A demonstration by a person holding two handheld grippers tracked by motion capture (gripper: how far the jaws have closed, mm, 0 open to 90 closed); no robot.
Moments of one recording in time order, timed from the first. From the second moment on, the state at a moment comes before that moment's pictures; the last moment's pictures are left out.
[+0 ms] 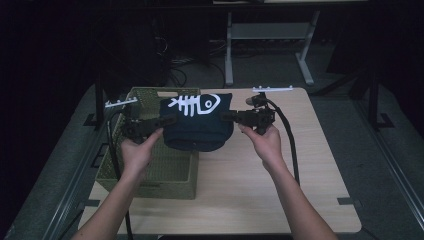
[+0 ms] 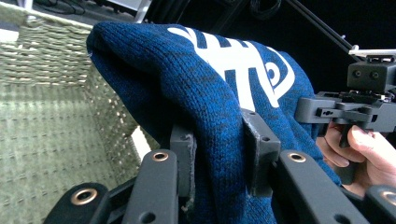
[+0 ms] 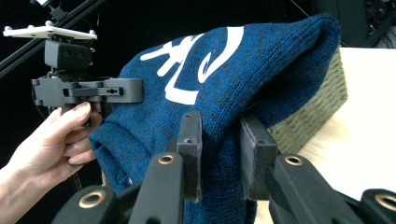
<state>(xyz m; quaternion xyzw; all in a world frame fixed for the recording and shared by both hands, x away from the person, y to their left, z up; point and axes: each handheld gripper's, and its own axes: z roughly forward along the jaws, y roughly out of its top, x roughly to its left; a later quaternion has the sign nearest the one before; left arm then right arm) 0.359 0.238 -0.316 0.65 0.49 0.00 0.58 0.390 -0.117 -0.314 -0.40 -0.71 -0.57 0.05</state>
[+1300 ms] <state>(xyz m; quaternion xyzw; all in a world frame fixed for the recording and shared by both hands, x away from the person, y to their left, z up) 0.357 0.309 -0.327 0.63 0.54 0.02 0.56 0.412 -0.035 -0.326 -0.38 -0.74 -0.55 0.07</state>
